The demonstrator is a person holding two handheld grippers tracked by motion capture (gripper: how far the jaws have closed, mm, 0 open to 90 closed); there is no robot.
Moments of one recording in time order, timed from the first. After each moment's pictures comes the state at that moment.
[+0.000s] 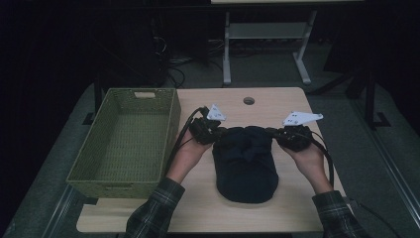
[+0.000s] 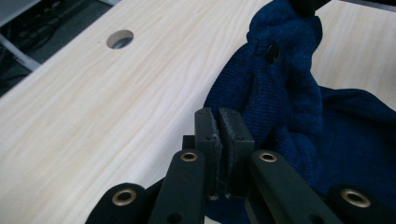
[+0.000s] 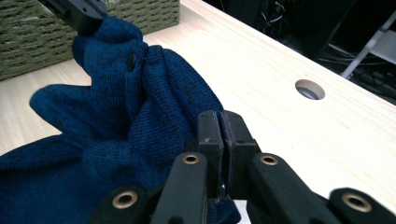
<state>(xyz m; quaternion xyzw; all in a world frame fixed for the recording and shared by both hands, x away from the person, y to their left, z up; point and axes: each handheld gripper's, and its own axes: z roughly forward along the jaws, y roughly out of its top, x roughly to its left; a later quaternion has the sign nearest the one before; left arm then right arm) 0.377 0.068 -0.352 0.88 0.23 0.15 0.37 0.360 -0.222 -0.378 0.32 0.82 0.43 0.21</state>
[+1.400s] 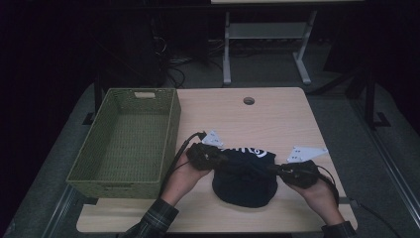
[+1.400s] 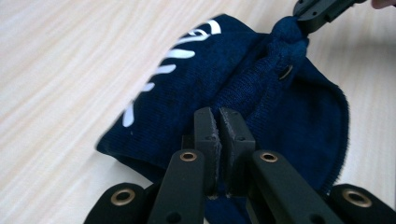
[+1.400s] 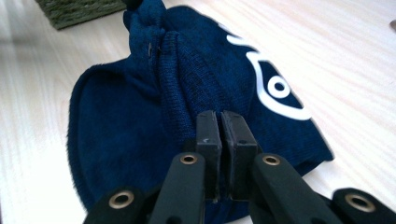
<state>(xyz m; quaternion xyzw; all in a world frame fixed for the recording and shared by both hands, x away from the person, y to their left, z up) 0.326 0.078 -0.385 0.90 0.21 0.06 0.37 0.282 -0.227 -0.415 0.30 0.85 0.42 0.12</state>
